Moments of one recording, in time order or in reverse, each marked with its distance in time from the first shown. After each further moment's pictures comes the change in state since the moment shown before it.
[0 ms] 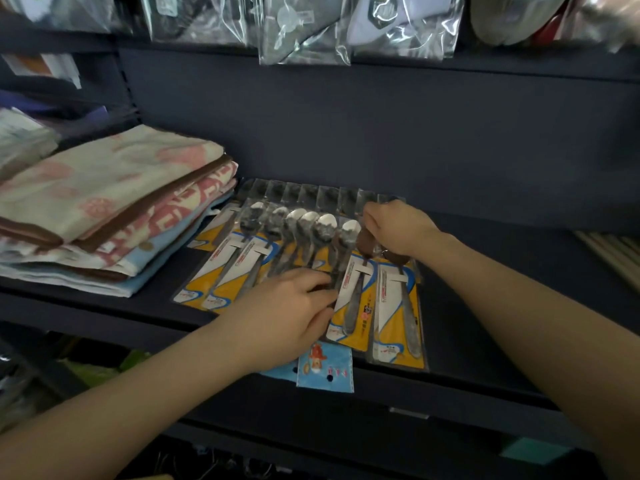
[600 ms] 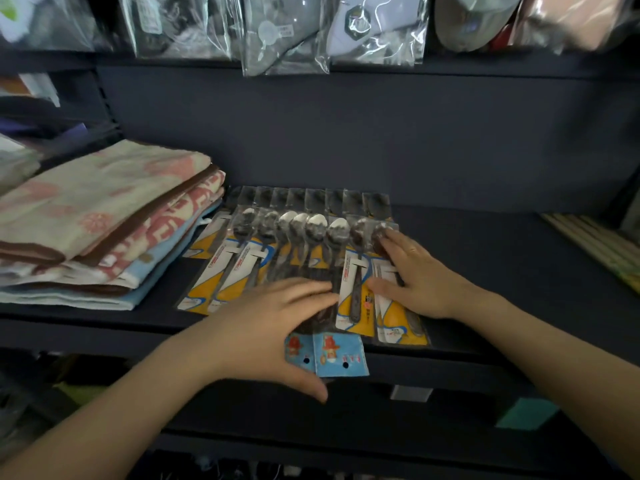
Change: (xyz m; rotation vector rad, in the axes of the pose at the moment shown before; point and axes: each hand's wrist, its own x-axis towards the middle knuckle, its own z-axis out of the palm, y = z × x) left_hand -0.019 -0.007 -0.019 -0.028 -0.340 0.047; right_hand -0.105 -0.010 0.003 0.225 -0.179 0.082
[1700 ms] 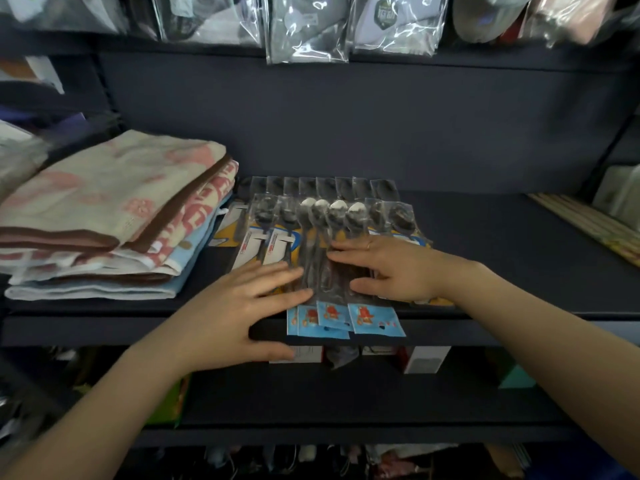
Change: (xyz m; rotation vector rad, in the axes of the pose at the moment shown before) left_hand -0.044 -0.092 0.039 0.196 0.349 0.238; right_hand -0.002 -0.092 -0.004 -0.216 -0.189 -0.221
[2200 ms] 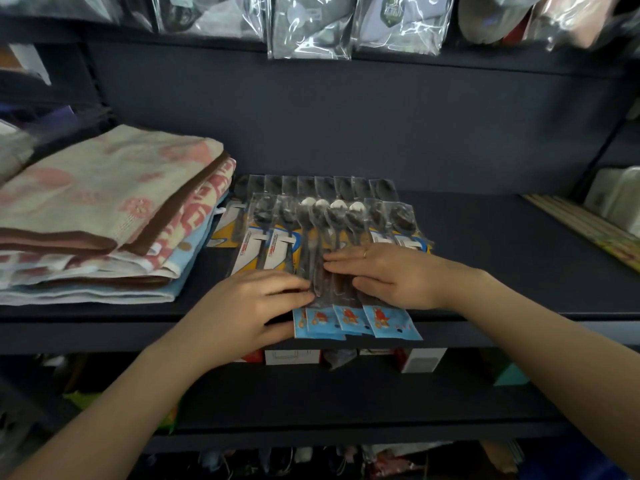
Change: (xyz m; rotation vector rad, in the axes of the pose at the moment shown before) left_hand 0.013 0.000 0.005 -0.038 0.171 0.098; right_hand -0.003 -0.012 -0.001 0.041 0.003 -0.033
